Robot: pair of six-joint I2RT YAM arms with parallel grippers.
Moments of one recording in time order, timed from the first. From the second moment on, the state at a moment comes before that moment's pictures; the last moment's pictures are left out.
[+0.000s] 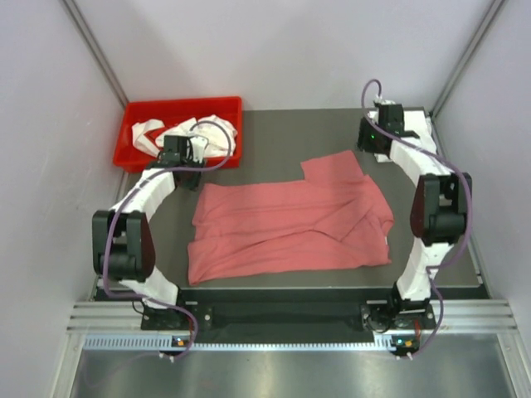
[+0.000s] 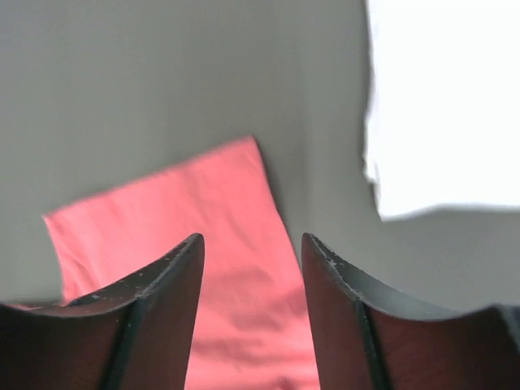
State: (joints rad) left arm -0.06 1.58 1.13 -0.44 -0.02 0.29; right arm 0.06 1.88 1.44 -0.30 -0.03 0.19
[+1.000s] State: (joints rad) left arm -0.12 1.87 1.20 -0.29 0.04 0.29; right arm 0.14 2.30 1.86 -0.47 0.00 0.21
